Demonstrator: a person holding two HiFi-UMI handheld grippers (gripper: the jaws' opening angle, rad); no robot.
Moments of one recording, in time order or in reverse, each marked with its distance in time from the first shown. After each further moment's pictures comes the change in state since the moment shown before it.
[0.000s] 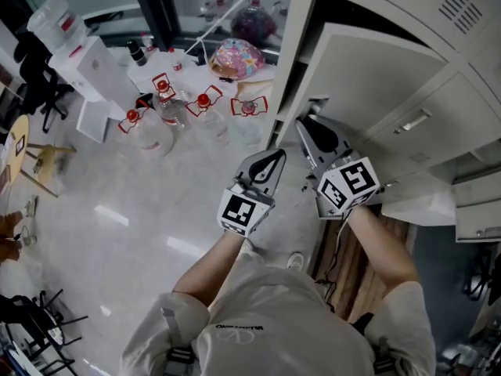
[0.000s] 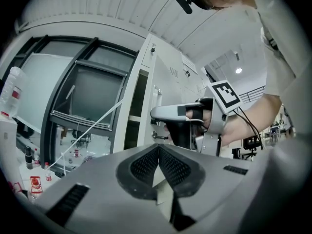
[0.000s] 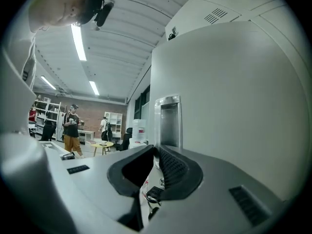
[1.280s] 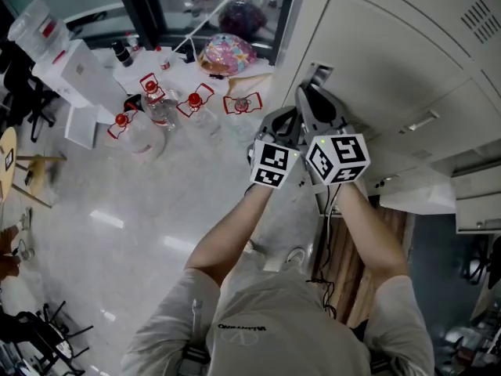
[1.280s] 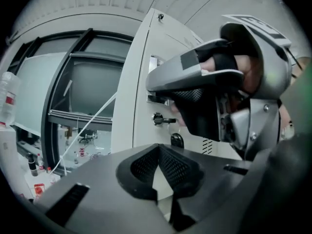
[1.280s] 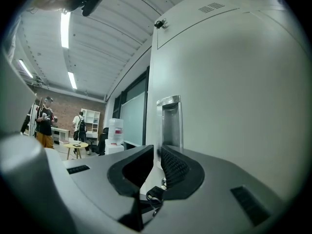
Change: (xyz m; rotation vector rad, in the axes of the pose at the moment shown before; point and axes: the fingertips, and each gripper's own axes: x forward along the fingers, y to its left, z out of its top) left arm 0.122 0.067 -0.037 0.059 0.123 0.061; right arm 0.064 -0.062 0.001 0.006 -0.008 -0.280
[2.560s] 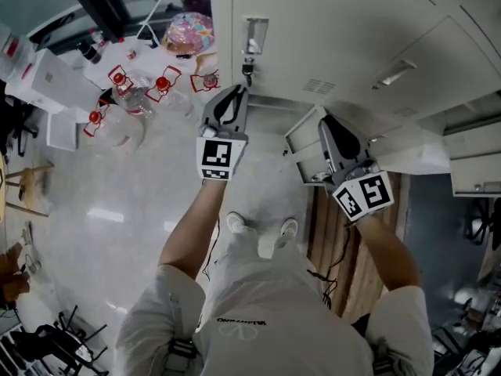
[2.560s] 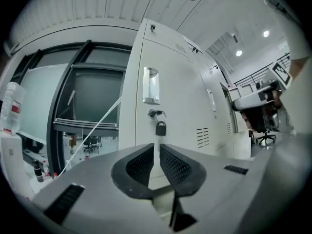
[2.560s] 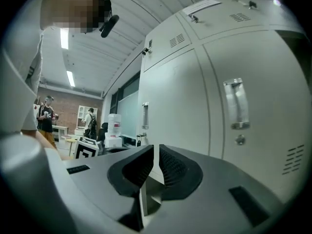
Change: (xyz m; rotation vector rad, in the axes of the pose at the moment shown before) left arm -0.031 -0.001 -0.015 0.064 -0.073 0.043; right arm -0.186 -0.054 -0.049 0.003 0.056 -0.027
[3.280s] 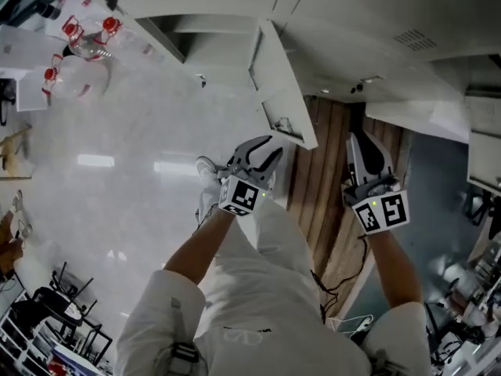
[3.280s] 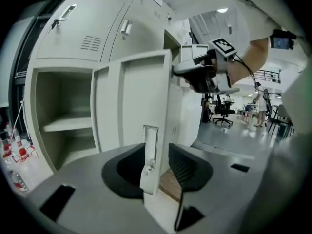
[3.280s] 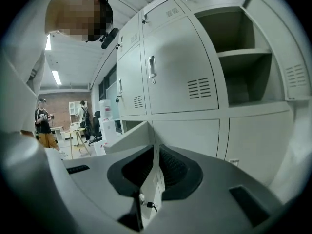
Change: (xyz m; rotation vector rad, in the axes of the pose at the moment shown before) left arm -0.068 -0.388 -0.252 -0.048 0.413 -0.391; right arm -0.214 -0.150 -0.199 0.175 0.218 -0.083
